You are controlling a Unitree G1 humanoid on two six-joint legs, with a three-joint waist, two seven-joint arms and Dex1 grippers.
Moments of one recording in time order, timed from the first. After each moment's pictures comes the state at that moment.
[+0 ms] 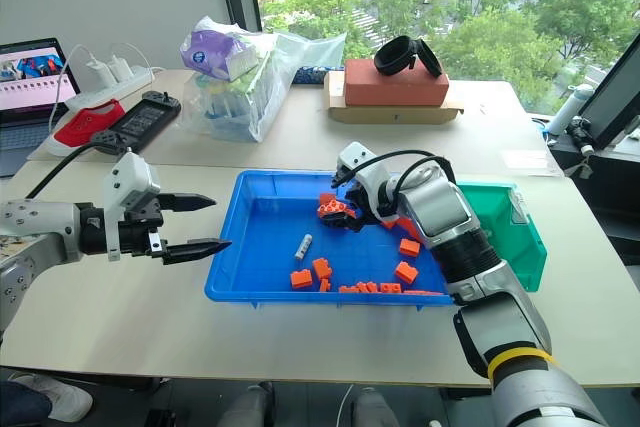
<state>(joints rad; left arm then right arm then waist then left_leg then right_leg) -0.37 1.00 0.16 -0.39 -0.65 0.78 -0.96 -0.97 -0.46 0.33 0.11 0.18 0.96 0.92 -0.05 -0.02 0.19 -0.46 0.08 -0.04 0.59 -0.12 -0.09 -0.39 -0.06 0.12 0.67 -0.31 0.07</state>
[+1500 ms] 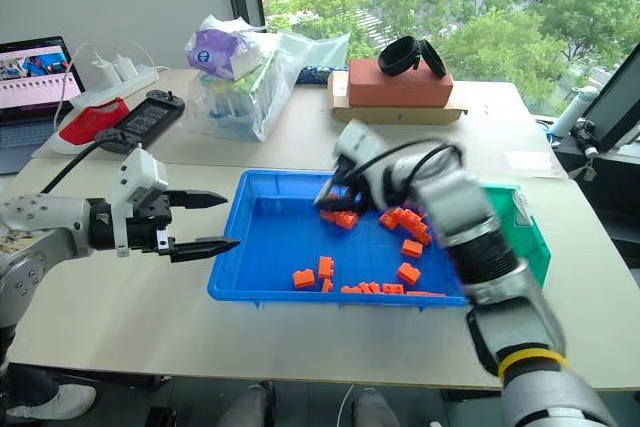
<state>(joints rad) -0.46 0.94 0.10 -0.38 -0.66 0.78 -1.00 -1.02 -0.62 0.20 0.12 0.17 0.83 0.95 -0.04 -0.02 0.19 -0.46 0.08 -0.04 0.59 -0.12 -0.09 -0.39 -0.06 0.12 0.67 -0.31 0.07</state>
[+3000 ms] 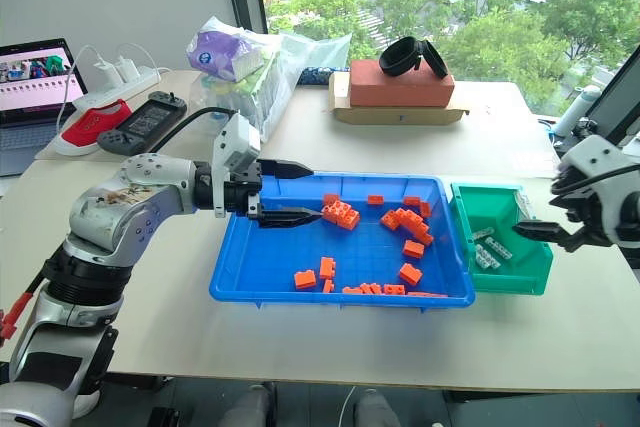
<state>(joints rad) -0.83 0.61 -0.16 -0.13 -0.50 0.70 -1.04 -0.38 -1.28 -0.24 -0.04 0.27 0.89 1.08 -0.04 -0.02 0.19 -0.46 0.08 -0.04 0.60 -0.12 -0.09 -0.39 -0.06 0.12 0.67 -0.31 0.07</state>
